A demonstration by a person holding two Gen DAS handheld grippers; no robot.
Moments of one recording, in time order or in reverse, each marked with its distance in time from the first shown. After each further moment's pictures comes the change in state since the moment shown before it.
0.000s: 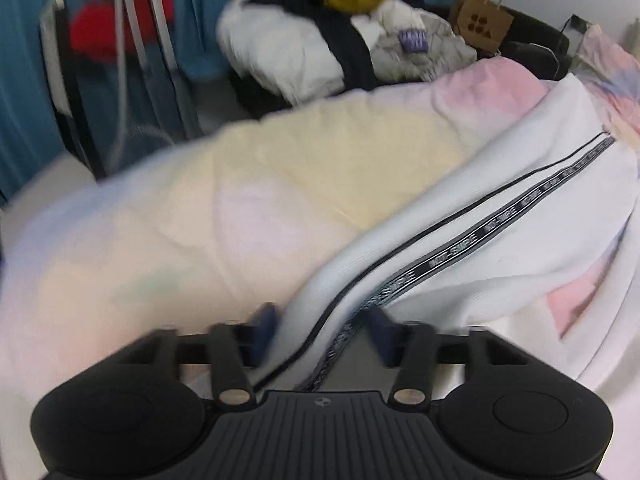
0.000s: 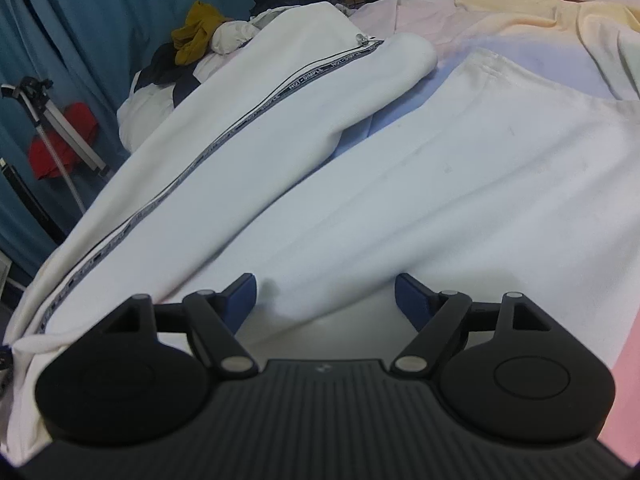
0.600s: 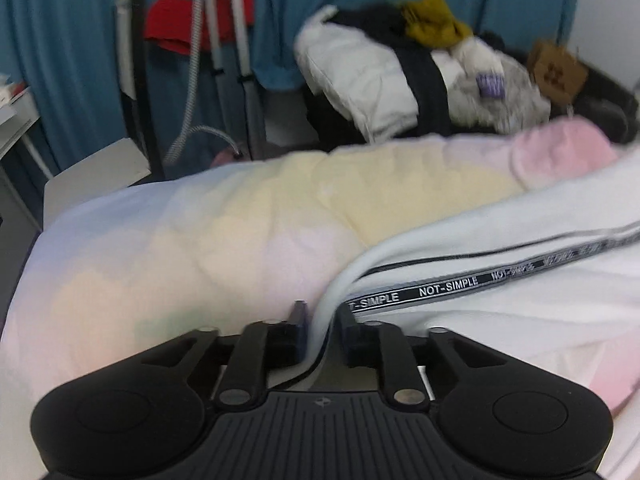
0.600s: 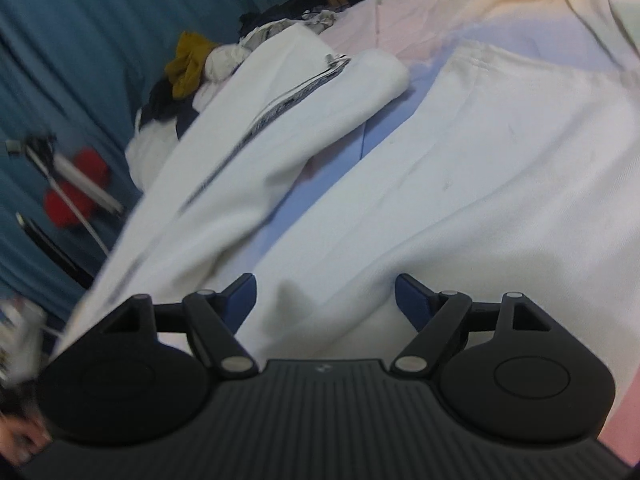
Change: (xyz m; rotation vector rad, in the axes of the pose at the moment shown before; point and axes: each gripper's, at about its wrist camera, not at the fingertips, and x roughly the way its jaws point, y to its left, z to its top) left arm 0.016 0.007 0.021 -0.136 -0.087 0.200; right arm 0.007 -0.033 0.026 0.200 -0.009 0.119
